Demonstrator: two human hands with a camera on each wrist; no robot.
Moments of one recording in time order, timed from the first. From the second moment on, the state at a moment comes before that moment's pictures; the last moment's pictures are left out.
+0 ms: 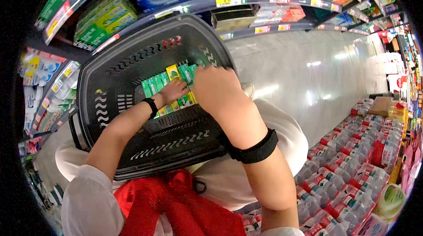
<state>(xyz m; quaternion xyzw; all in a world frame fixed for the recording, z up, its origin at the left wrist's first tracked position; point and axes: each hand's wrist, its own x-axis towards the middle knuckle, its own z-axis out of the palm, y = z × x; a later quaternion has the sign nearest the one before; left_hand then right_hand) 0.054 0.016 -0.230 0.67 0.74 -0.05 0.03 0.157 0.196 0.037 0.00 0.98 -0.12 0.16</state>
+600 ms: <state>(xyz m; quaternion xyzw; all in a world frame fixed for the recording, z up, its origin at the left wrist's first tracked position) 0.051 -0.004 -0.081 0.27 0.82 0.44 0.24 0.136 0.178 0.055 -0.04 0.98 -0.19 0.07</state>
